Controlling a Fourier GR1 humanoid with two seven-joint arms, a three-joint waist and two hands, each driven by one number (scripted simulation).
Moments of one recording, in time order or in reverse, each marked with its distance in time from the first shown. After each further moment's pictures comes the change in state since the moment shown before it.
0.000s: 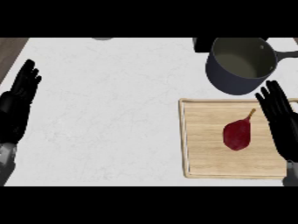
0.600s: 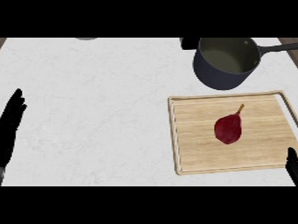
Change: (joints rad) left arm 0.187 0.042 0.015 0.077 -0.030 0.006 -0.034; right arm 0.319 0.265 -0.301 0.053 0.104 -0.574 -0.355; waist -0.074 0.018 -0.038
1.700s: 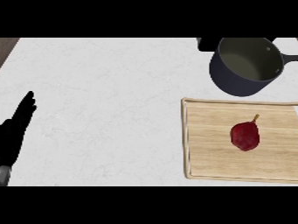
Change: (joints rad) left arm -0.008 -0.053 0.015 0.074 -0.030 -0.126 -0.080; right arm 0.359 -0.325 0.555 -0.375 0.135 -0.422 0.243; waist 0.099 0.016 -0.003
